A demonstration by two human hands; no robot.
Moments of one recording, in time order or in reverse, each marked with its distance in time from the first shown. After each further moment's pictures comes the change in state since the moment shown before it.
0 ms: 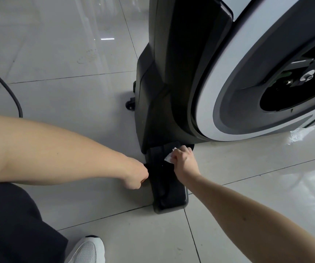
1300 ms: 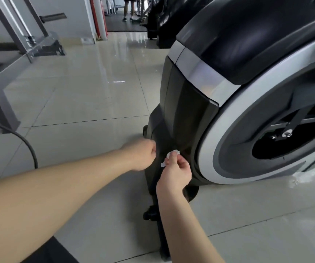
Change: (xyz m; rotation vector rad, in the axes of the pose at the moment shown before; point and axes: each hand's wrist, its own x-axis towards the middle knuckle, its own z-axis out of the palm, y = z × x) left_hand -0.117 -0.074 -0.116 -0.549 0.817 -0.323; right_hand 0.042 -0.198 -0.099 1.469 0.657 0.761
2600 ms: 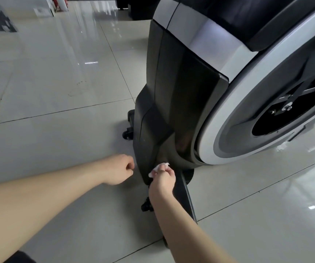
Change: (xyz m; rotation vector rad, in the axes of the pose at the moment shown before) left_hand 0.009 -0.075 0.067 -0.009 -0.347 0.063; right_hand 0.048 0.083 -0.015 -0.127 0.095 0.295
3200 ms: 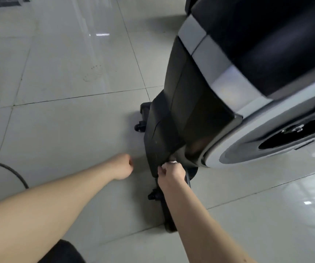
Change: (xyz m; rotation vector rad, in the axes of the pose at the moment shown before) left_hand -0.001 -0.032 0.001 -0.221 -0.095 -0.293; right_hand -0.039 -0.054 0.020 0.081 0.016 0.289
